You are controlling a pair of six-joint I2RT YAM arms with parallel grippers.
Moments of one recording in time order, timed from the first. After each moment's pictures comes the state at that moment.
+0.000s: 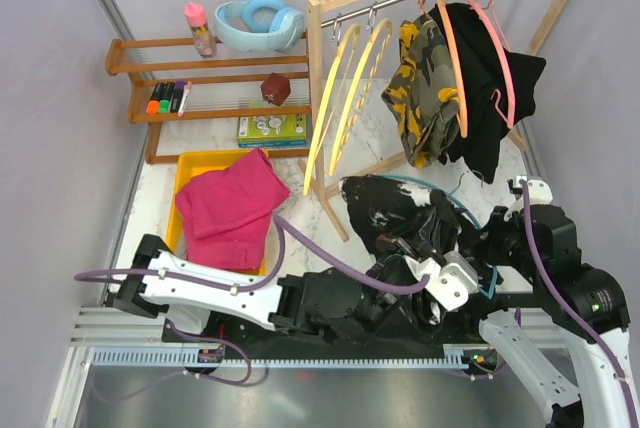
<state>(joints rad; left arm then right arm) -1.77 1.54 1.51 0.37 -0.94 0.74 0.31 0.53 1.12 -1.25 0.10 0.38</state>
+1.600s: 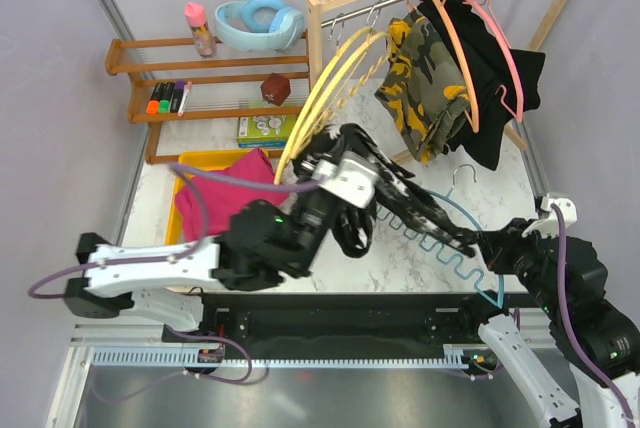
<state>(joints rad) -1.52 1.33 1.32 0.50 -1.06 0.88 0.32 0.36 1.12 -1.15 0.09 0.40</state>
